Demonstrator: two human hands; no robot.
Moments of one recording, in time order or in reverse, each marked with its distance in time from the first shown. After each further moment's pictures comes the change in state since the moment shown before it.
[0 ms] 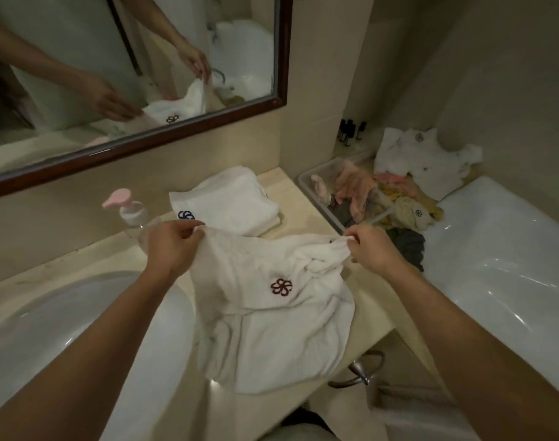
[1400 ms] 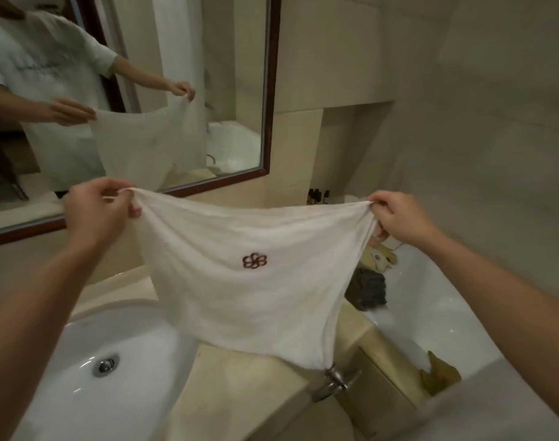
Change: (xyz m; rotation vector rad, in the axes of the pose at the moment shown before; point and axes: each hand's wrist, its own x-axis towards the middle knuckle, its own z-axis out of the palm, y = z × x) left_hand -0.047 0.042 -0.179 -0.296 0.373 0.250; right_hand -0.146 -0.049 -0.157 0.106 0.391 -0.202
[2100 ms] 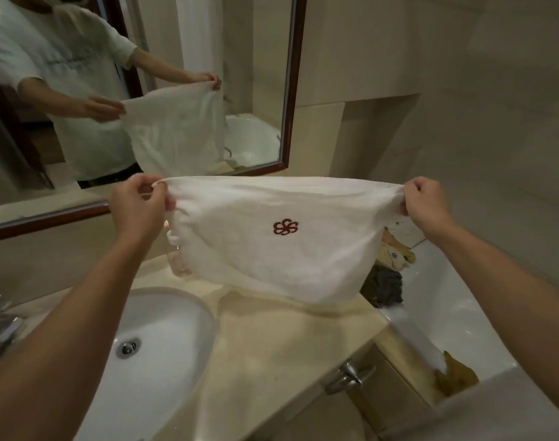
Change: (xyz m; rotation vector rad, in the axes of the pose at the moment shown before) left_hand -0.024 0.021 0.008 -0.106 0.113 0.007; right_hand 0.025 -0.010 0.009 0.211 0.298 0.235
